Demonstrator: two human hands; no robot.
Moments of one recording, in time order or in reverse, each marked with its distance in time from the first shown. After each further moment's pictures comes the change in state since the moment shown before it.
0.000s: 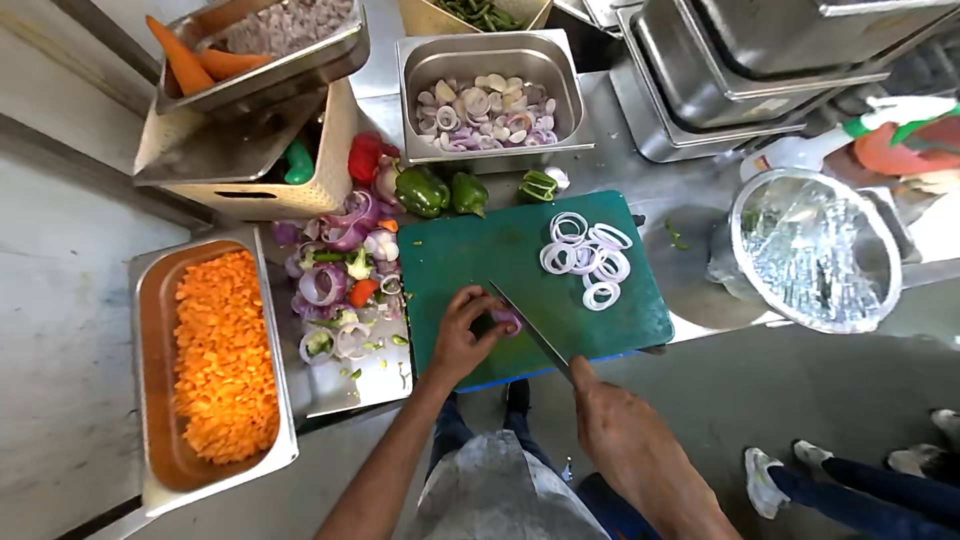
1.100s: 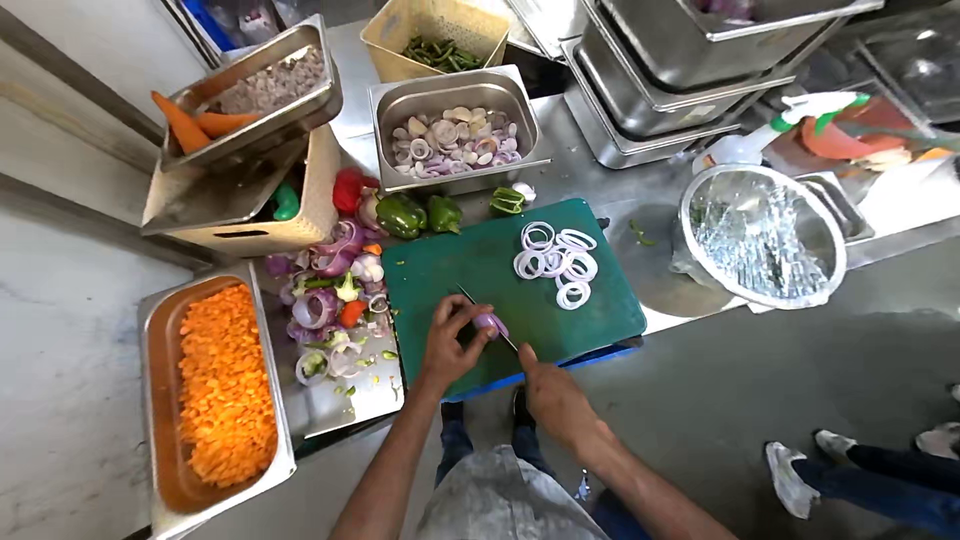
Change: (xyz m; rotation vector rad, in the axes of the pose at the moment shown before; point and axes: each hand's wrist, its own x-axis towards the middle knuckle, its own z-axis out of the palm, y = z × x) left_hand 0.000 -0.004 0.005 0.156 -0.047 0.043; right_hand 0.063 -0.003 0.051 0.178 -0.055 -0.082
